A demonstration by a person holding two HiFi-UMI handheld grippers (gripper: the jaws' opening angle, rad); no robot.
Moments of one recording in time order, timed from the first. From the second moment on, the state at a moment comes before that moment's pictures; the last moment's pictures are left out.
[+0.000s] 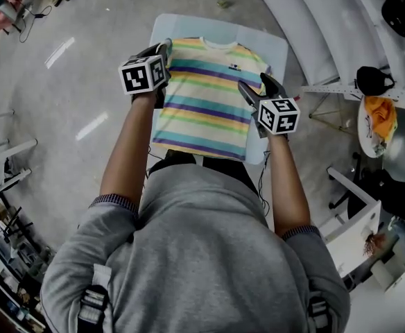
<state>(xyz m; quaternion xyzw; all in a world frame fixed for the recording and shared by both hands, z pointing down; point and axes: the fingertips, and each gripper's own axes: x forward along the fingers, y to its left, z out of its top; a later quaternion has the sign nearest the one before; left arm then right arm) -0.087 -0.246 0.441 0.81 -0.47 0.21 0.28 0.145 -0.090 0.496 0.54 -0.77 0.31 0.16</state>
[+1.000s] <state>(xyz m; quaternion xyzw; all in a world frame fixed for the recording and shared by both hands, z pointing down) 0.139 -0.179 0.627 0.81 -0.37 0.31 0.34 0.255 -0.007 0.600 0.54 -0.72 0.40 0.16</state>
